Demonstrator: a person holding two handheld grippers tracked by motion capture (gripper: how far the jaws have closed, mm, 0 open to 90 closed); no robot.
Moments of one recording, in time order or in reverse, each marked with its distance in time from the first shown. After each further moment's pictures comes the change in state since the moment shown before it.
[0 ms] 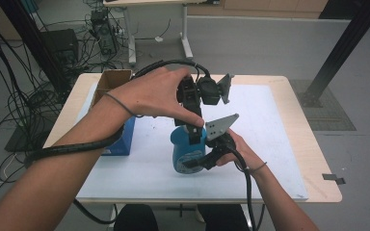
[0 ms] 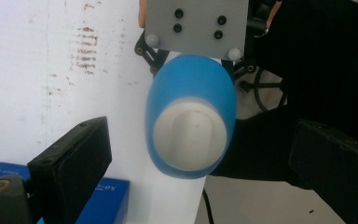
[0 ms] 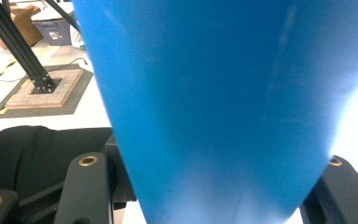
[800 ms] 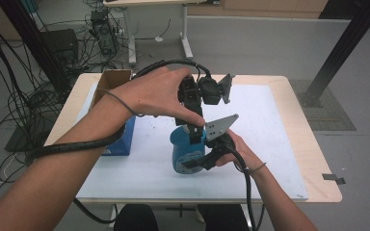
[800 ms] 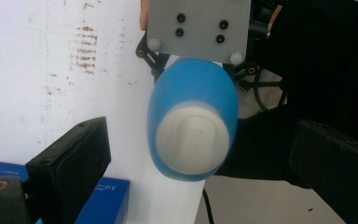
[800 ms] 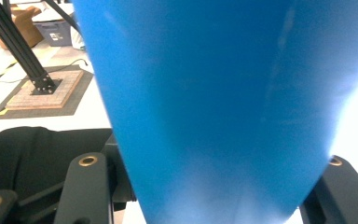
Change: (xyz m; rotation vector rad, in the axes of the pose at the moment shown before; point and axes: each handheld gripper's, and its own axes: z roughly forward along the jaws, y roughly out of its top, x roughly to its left) left arm 0.002 0.000 0.000 -0.003 -0.003 0.000; right arm 0.000 -0.002 0.001 -0.006 -0.002 -0.001
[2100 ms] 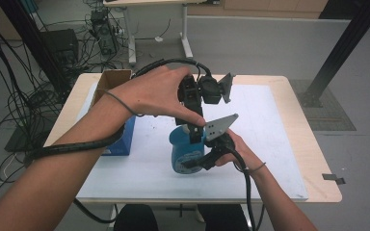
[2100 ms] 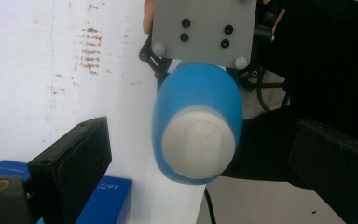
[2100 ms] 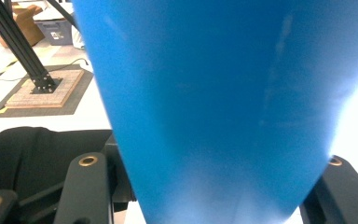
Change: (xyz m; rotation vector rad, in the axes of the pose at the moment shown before) left arm -0.005 0.000 -0.004 0.002 0.019 -0.006; right arm 0.001 0.004 0.000 -0.002 0.007 -0.010
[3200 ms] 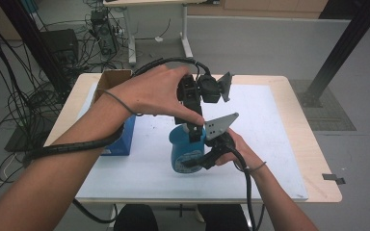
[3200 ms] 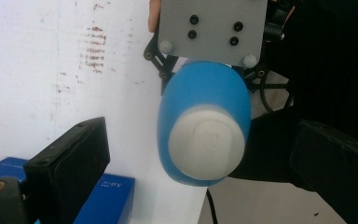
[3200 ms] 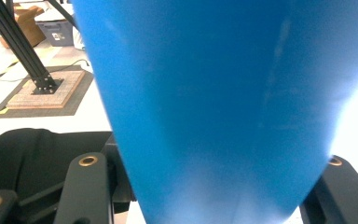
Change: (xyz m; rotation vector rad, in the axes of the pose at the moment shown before) left arm -0.001 -0.001 -0.001 -0.005 0.014 -0.005; right arm 0.000 0.003 -0.002 -0.005 0.001 -0.007
